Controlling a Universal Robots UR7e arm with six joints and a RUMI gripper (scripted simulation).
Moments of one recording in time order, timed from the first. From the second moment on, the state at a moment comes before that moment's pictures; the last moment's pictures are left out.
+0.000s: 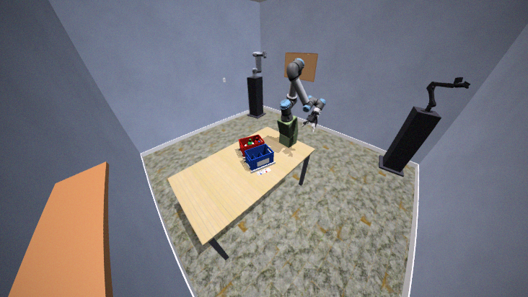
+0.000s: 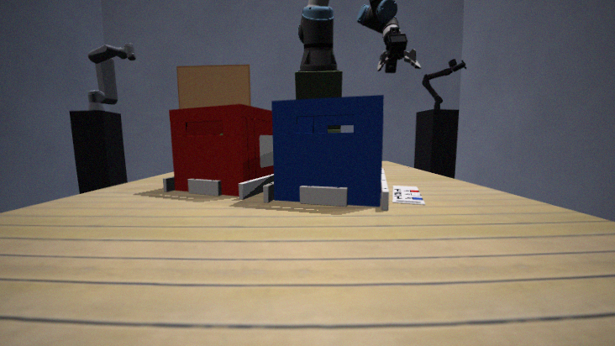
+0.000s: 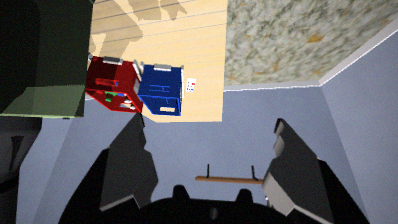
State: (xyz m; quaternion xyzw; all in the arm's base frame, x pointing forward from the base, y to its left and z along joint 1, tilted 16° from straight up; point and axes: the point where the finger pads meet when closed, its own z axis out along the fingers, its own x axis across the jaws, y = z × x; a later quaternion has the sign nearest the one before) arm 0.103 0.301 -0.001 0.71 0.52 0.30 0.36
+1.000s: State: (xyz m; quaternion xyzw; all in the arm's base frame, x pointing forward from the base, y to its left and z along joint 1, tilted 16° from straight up) arm 0.129 0.302 -0.004 0.81 0.41 0.29 0.31
